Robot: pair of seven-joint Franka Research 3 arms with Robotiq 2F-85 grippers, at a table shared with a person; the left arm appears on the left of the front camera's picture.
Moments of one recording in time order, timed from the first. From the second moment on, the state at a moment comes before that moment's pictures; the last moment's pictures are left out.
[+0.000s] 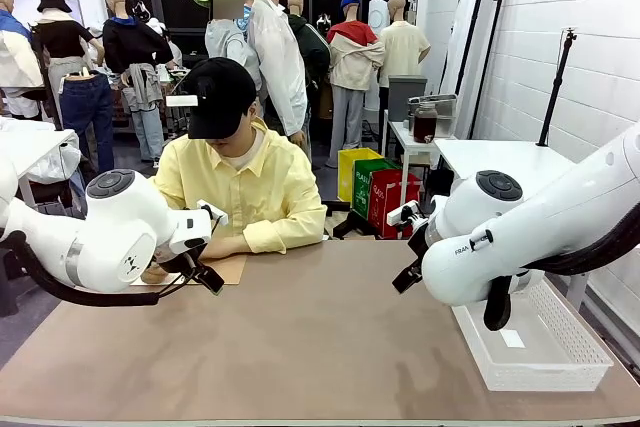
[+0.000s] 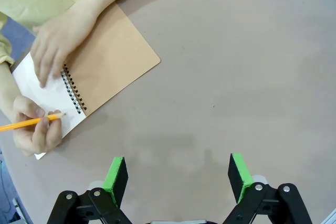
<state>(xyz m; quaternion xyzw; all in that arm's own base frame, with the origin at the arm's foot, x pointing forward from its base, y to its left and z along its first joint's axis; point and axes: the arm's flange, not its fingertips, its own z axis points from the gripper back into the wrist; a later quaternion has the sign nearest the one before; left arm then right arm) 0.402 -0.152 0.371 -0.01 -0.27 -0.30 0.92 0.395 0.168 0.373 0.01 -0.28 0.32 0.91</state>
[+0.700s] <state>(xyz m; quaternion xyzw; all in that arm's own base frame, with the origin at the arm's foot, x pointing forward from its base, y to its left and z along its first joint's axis) 0.402 -0.153 0.372 -0.01 -0.27 -0.30 0.92 0.395 0.169 0.375 0.01 -0.28 0.32 0.91</state>
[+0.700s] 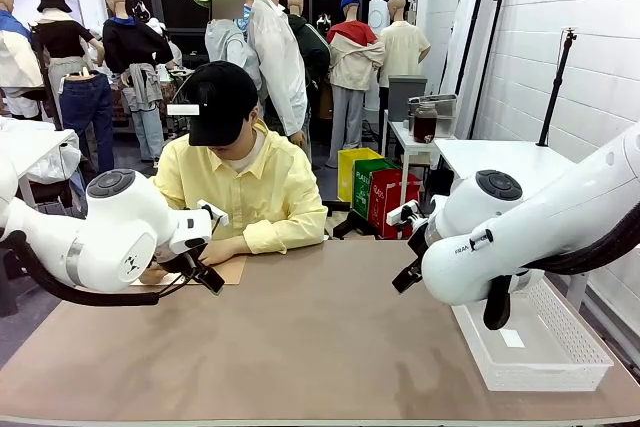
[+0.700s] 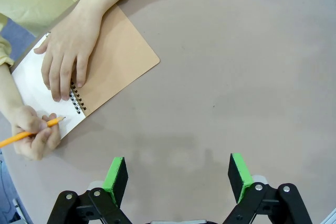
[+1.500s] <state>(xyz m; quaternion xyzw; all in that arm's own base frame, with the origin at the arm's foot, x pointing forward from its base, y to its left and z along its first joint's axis) 0.399 -0.147 0.510 -0.02 -0.24 -0.28 0.93 0.402 0.177 0.491 0.05 -0.30 0.32 0.90</state>
